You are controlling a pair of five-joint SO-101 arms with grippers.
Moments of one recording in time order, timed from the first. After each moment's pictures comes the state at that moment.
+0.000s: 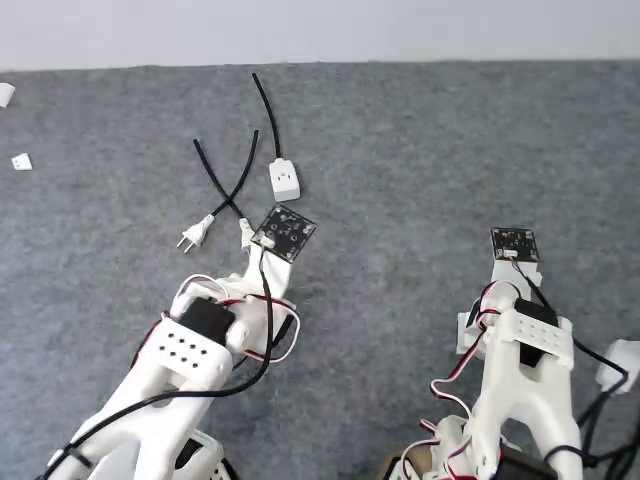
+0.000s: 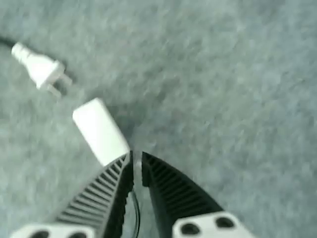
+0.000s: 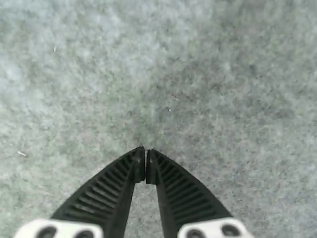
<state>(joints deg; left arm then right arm) 22.6 -36.5 58.1 55.9 0.3 19.5 -25.7 62.9 49.6 16.2</state>
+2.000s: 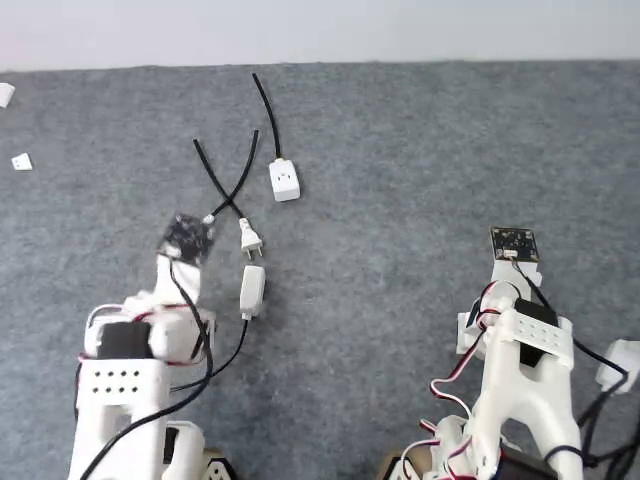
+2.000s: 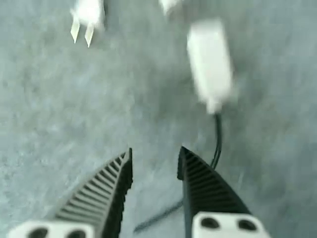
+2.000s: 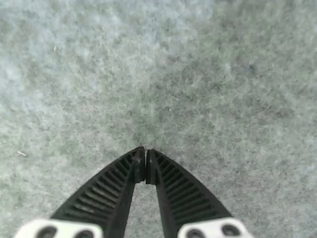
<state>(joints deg) -7.5 -52.9 66.8 71.8 -22.7 19.5 -25.7 62.9 49.6 16.2</state>
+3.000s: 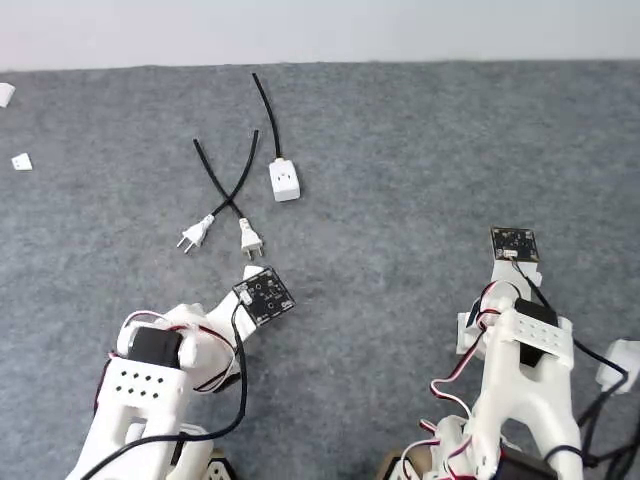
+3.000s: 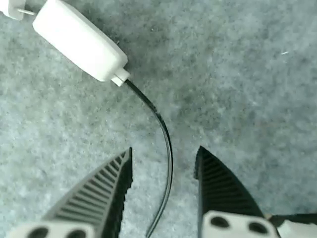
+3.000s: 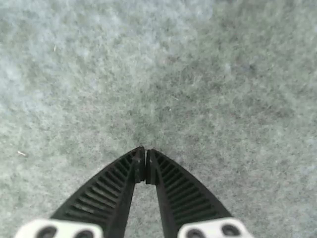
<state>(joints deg) 6.2 -53.0 70.3 72.8 -41.5 19.5 -25.7 62.9 49.6 16.2</state>
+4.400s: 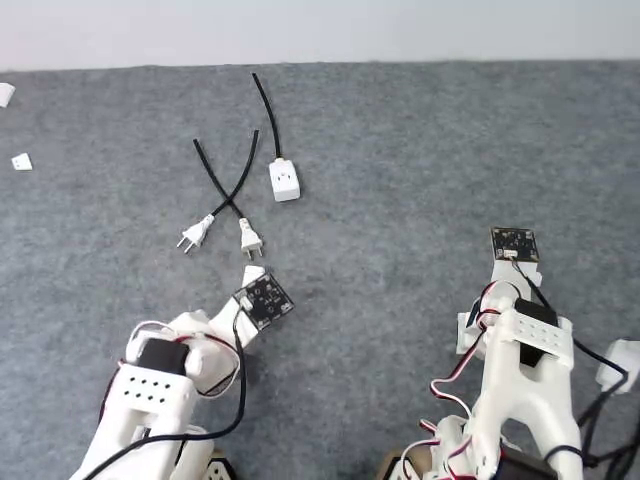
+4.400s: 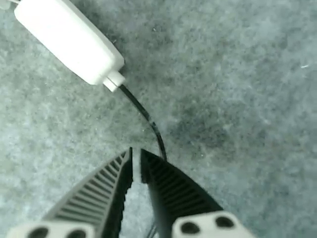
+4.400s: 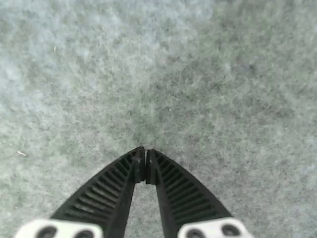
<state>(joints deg) 6.8 -53.0 76.8 64.2 -37.1 19.5 -25.7 62.9 49.6 16.2</state>
